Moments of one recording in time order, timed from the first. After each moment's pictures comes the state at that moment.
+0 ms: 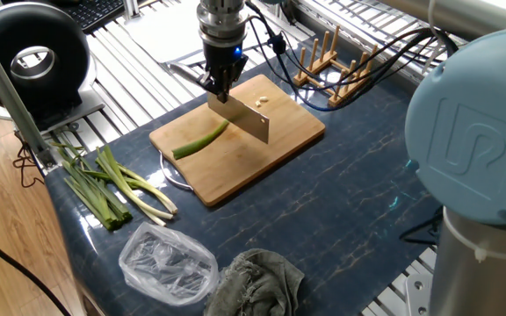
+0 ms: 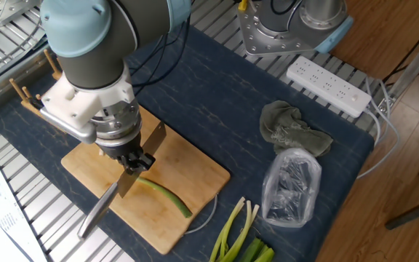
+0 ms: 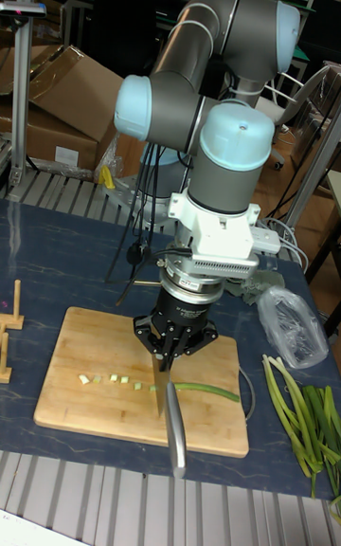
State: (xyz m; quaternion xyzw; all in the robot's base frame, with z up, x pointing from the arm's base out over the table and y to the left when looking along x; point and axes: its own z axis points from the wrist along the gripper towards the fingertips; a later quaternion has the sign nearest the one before) arm 0.647 0.034 0.084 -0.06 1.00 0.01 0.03
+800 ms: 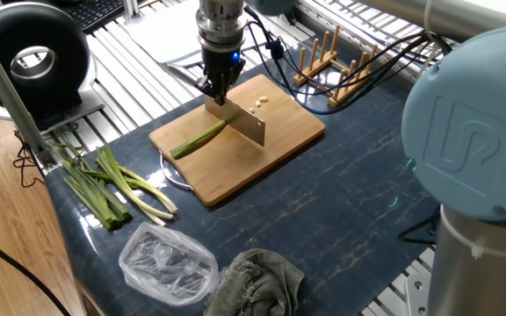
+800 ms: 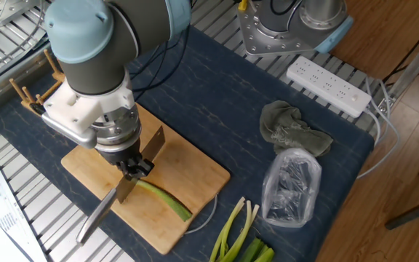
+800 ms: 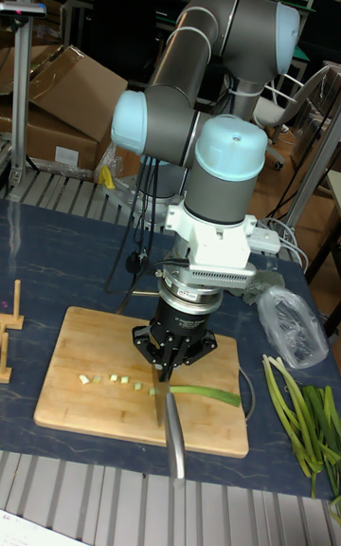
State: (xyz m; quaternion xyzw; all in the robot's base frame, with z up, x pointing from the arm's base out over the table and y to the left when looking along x) arm 0.669 0.039 0.067 -0.06 1.00 0.02 0.06
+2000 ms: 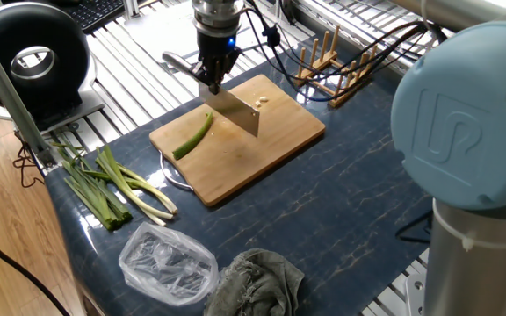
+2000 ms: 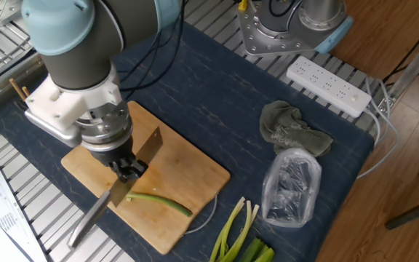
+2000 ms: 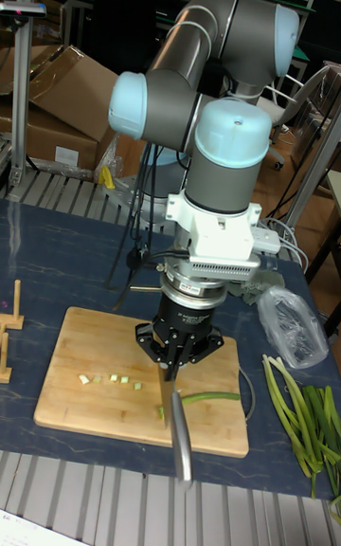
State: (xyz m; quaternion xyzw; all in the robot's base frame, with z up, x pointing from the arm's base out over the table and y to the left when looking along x) arm 0.668 0.043 0.094 -0.05 1.00 0.03 0.04
